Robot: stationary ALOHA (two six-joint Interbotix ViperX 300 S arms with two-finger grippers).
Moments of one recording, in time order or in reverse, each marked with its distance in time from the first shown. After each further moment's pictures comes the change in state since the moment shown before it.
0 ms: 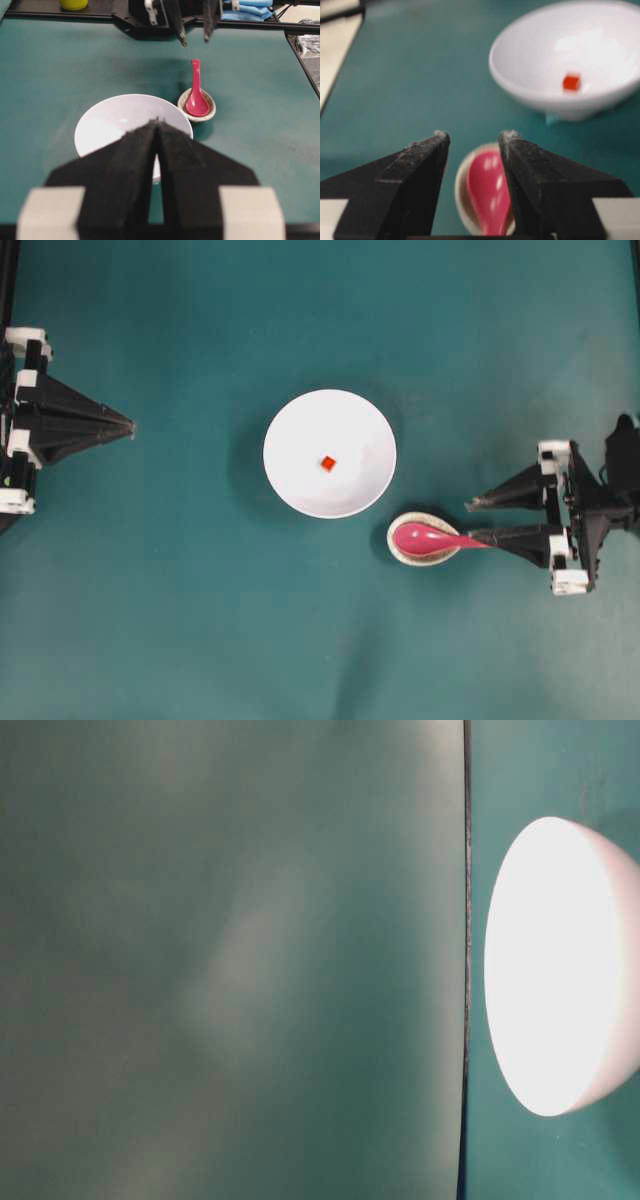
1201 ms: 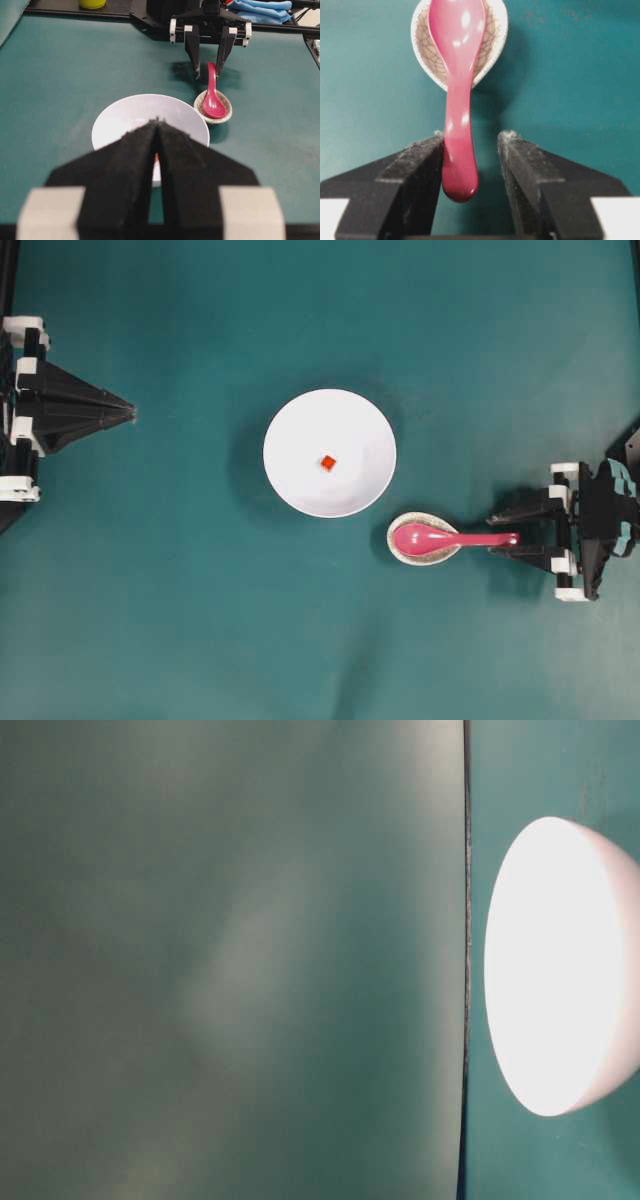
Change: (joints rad) left arm 0.043 0.002 0.002 0.000 -0.002 0.000; right arm 0.186 0.293 0.048 0.167 -0.054 0.000
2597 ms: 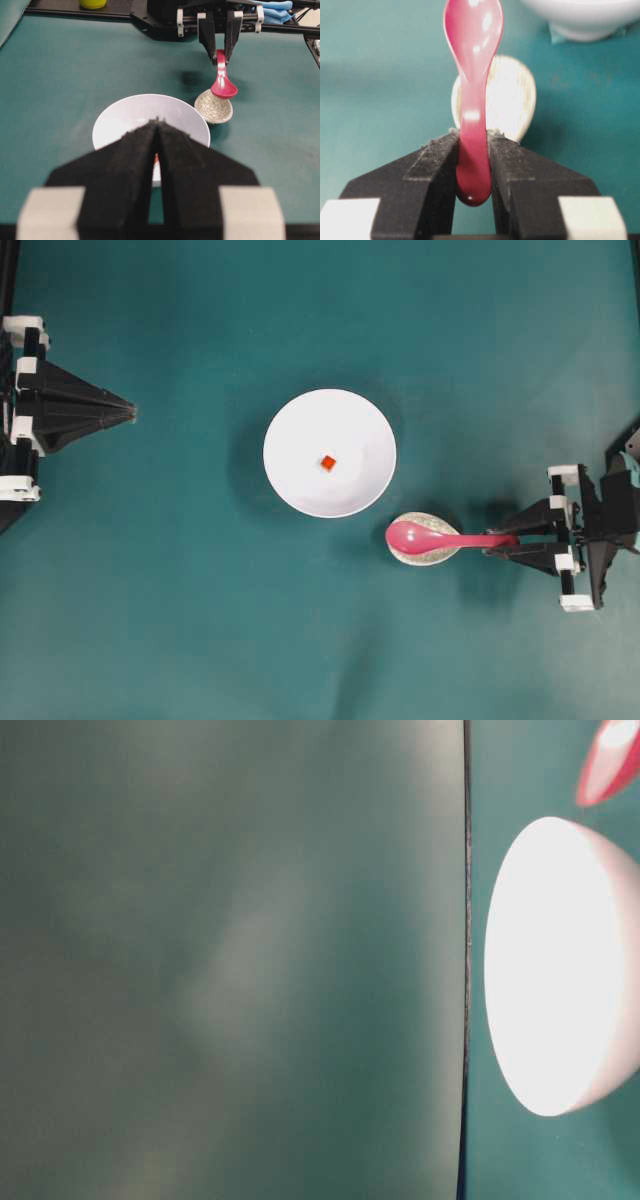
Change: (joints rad) left arm 0.002 0.000 0.000 0.000 0.000 0.000; right arm -0.038 -0.229 -0.026 -0.003 0.055 -0.104
